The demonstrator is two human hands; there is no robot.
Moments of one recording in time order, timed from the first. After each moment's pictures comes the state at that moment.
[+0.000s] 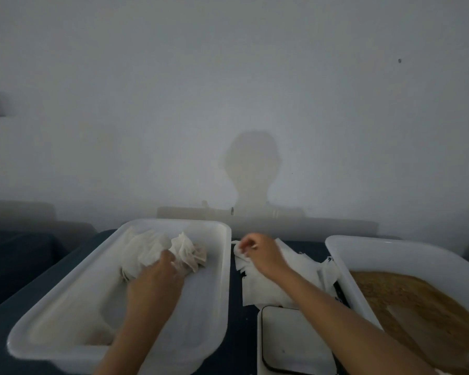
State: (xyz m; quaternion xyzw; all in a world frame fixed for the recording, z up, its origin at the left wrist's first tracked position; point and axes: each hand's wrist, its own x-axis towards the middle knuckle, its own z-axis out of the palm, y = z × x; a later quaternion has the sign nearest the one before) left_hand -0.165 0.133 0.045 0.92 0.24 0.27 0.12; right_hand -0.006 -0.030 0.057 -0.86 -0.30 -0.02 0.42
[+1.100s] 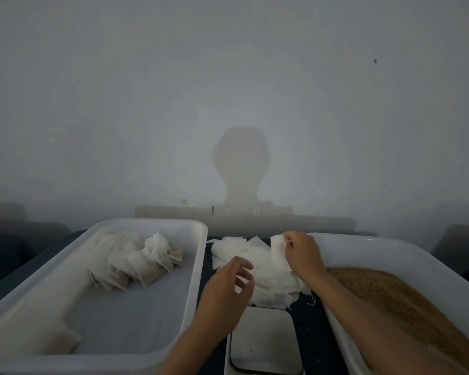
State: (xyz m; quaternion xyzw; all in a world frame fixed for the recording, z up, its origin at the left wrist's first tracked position) left_hand -0.117 0.001 0.041 0.88 -0.01 0.24 0.40; right_hand 0.023 -0.142 0.065 -0.91 -0.18 -0.16 0.35
